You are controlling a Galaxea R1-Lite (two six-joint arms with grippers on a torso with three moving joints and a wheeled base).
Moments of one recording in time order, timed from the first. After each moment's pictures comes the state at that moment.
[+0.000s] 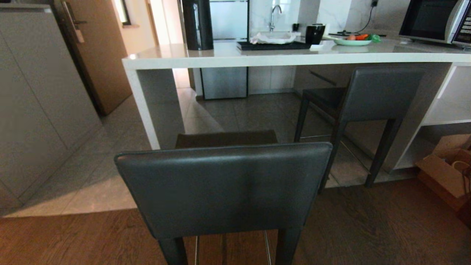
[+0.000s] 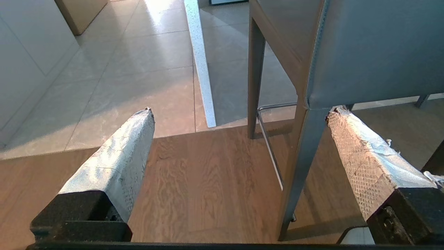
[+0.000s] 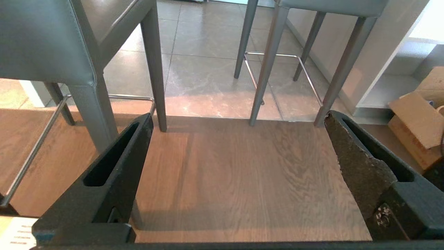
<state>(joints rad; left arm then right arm) 0.00 0.00 0.00 0.01 -0.04 0.09 0.00 0.00 0.00 0.01 0.05 -0.16</state>
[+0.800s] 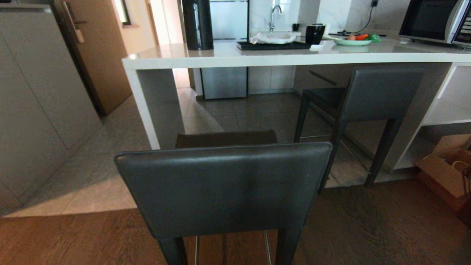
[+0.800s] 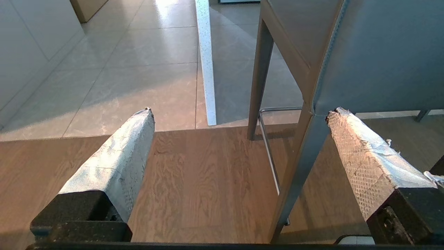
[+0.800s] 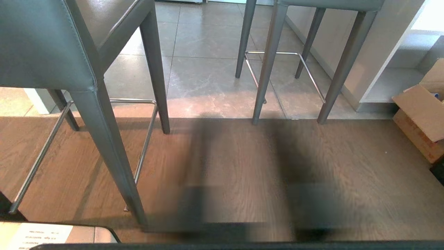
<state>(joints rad) 0.00 0.00 0.00 0.01 0.00 0.02 0.00 0.00 0.00 0.01 0.04 -0.11</state>
